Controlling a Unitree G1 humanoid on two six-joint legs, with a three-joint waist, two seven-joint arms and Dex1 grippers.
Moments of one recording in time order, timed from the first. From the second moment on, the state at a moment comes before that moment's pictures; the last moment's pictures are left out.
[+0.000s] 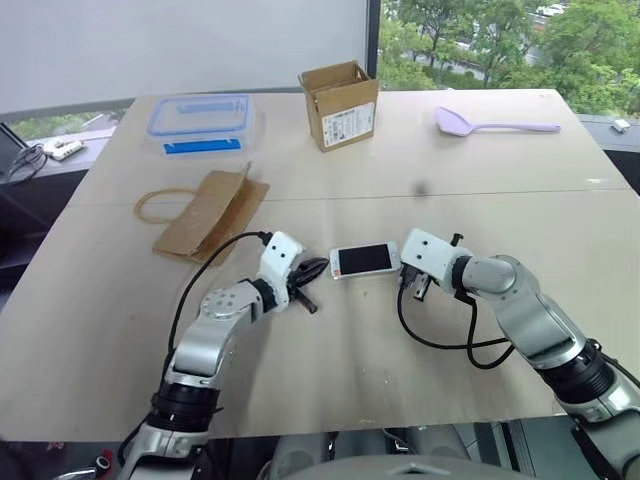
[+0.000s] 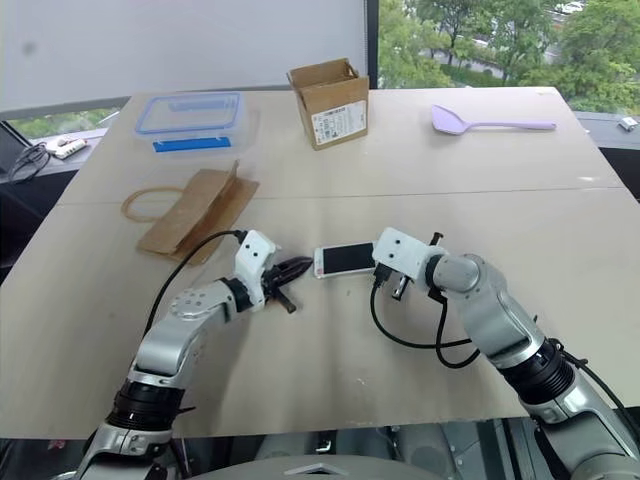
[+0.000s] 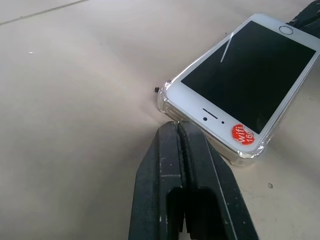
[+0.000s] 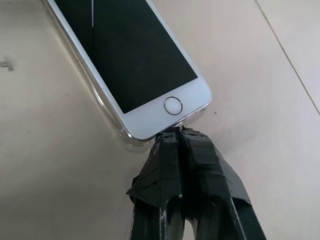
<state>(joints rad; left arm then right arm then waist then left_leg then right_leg) -0.19 0.42 -0.09 -0.13 -0.24 0.46 -0.63 -0.44 -0.54 0.45 -0.33 -0.18 0.71 0.69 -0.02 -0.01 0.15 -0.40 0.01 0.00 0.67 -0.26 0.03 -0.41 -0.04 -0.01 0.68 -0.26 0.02</state>
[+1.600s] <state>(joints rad) -0.33 0.44 -0.14 0.01 -0.32 0.45 -0.84 -0.40 -0.48 0.33 -0.30 0.02 0.74 0.71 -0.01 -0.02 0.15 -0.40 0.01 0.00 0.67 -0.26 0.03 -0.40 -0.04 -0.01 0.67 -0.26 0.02</state>
